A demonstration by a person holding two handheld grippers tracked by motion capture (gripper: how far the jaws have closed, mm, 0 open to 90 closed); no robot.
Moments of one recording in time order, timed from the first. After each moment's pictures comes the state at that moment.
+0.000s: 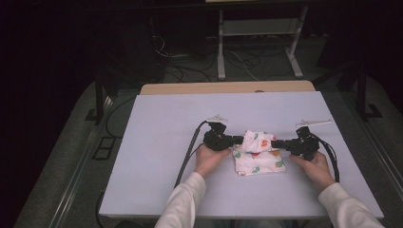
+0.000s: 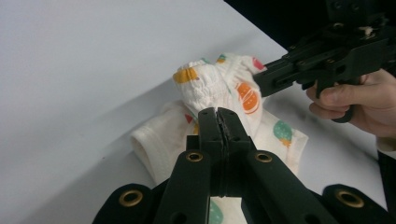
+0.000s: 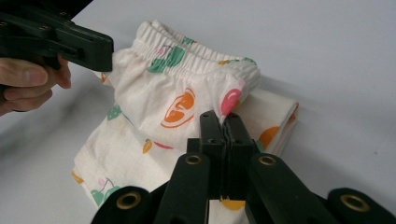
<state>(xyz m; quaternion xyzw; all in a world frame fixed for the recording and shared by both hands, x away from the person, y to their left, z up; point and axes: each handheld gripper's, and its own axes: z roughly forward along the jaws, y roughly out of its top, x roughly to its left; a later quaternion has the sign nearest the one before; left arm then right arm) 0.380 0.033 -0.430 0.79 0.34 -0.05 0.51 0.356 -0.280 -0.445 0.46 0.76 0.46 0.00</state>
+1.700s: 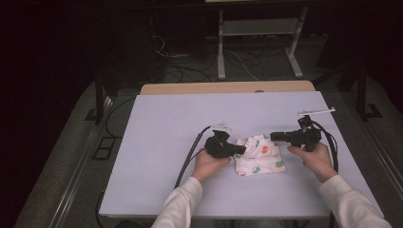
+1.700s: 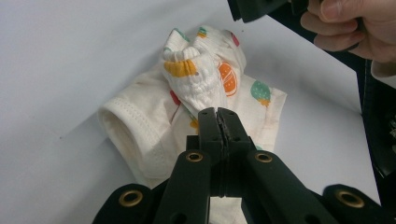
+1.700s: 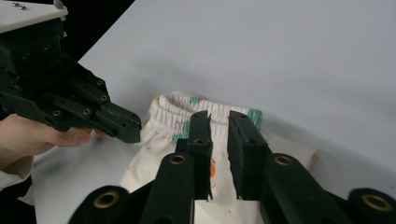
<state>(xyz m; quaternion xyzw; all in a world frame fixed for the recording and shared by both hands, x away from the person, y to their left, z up) 0.364 0.031 -0.435 0.83 0.28 -0.06 0.48 0.368 -0.276 -0.407 0.46 0.75 0.47 -0.04</state>
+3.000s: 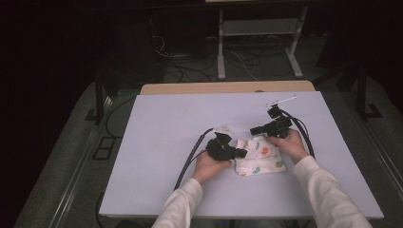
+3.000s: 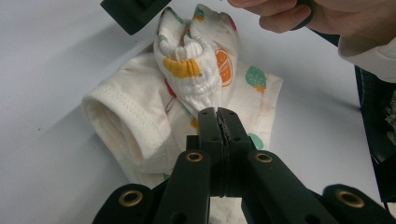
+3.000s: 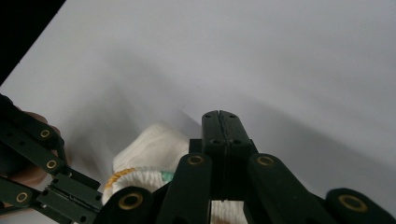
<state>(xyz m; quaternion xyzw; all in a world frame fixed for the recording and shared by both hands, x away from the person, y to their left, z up) 0.361 0.027 -0.441 0.84 0.26 -0.07 0.47 0.427 -0.213 -0.421 0.47 0.79 0.39 -0.08</state>
